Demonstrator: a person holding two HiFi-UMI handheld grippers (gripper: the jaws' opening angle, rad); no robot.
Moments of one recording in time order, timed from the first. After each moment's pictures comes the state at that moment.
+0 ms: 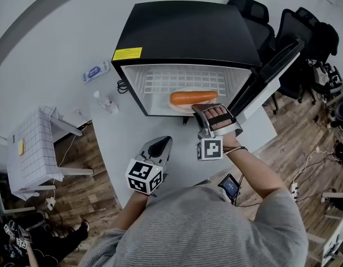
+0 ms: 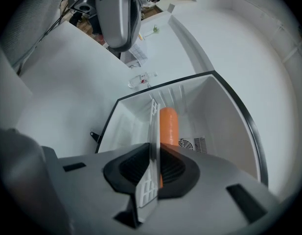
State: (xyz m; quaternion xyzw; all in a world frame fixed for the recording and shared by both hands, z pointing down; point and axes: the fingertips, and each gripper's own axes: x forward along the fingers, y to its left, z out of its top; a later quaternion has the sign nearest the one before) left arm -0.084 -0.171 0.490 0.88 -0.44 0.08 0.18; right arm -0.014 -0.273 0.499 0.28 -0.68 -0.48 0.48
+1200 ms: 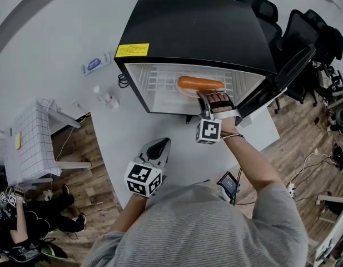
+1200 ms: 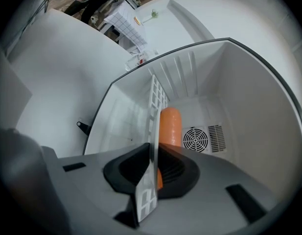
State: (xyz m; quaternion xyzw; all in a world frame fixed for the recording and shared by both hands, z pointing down) left arm -0.105 -0.176 0.507 0.86 -0.46 0.09 0.20; right arm -0.011 -0.352 0.539 0.30 -0.66 -0.44 0.53
